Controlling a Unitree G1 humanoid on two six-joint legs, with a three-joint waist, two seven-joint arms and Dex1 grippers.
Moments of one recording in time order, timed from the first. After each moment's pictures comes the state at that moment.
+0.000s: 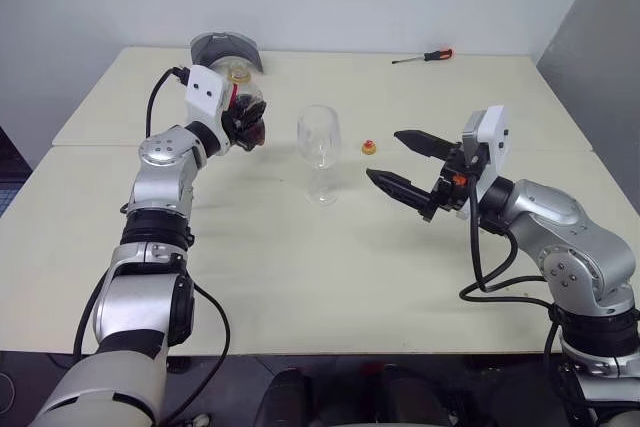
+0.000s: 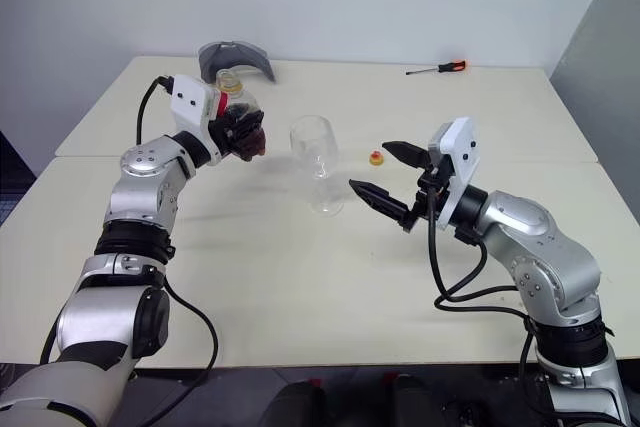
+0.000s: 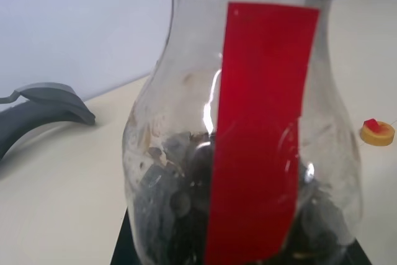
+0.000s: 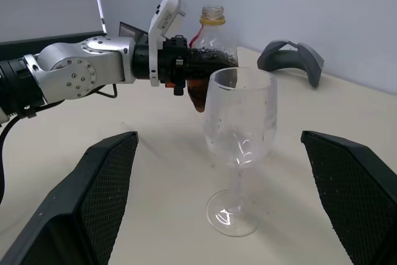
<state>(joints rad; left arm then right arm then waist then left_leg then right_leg) -0.96 0.50 0.09 0.79 -0.13 0.01 -0.65 -0.48 -0.52 -0.01 -0.46 0.68 0.65 0.59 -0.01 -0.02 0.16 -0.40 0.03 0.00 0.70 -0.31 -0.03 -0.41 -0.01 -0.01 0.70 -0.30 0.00</state>
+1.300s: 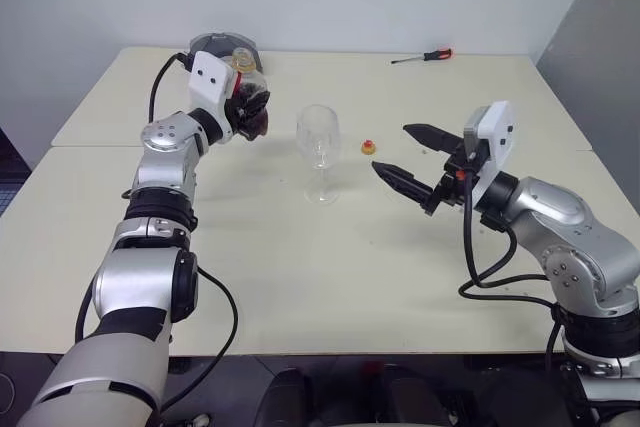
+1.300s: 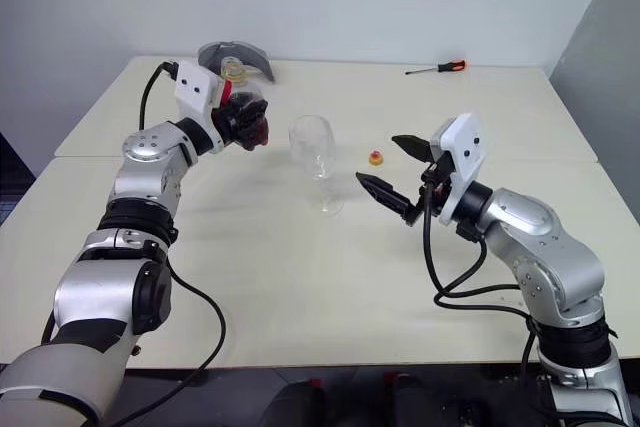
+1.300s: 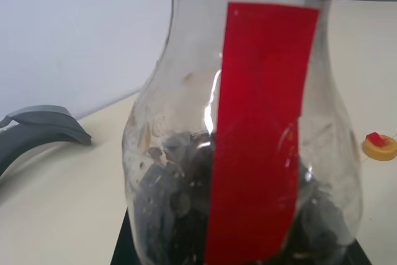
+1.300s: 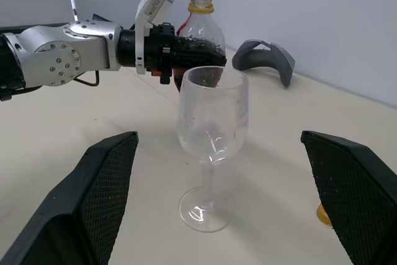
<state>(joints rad) -1.09 0.50 0.08 1.01 -0.09 -0.12 -0.69 -0.48 -0.54 -0.02 -0.47 0.62 0.66 0.54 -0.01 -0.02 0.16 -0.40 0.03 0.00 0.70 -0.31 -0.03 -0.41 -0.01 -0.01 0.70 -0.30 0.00</state>
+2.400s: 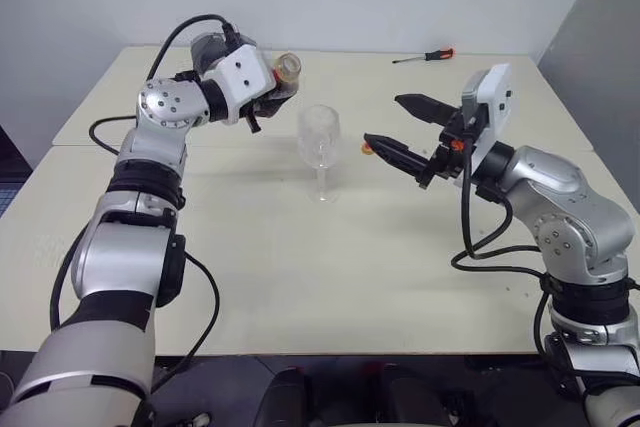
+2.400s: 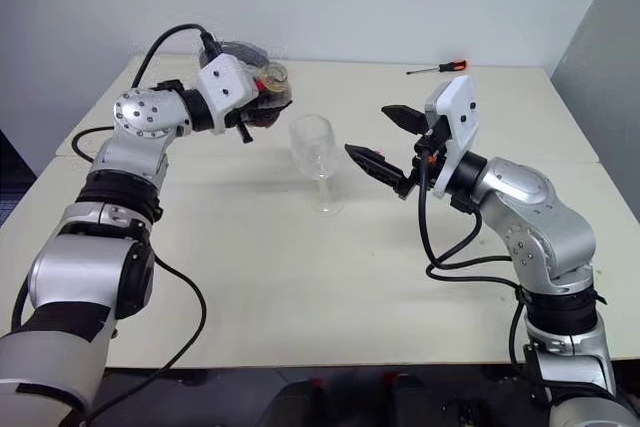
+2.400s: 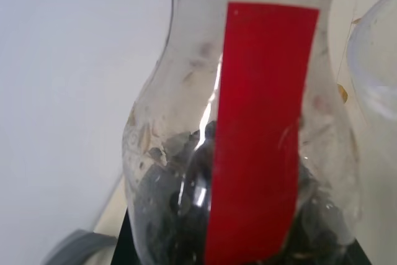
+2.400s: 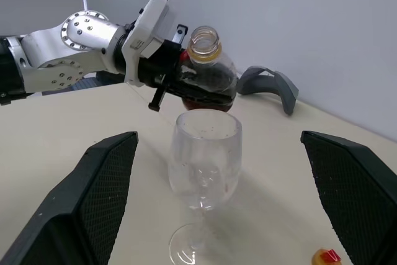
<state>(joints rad) -1.23 0.58 -0.12 1.06 0.14 -0.50 -0.89 -0.64 -0.49 -0.01 -0.37 0.61 0.66 0.59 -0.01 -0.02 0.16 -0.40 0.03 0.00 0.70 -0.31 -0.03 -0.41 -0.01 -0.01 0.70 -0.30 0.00</state>
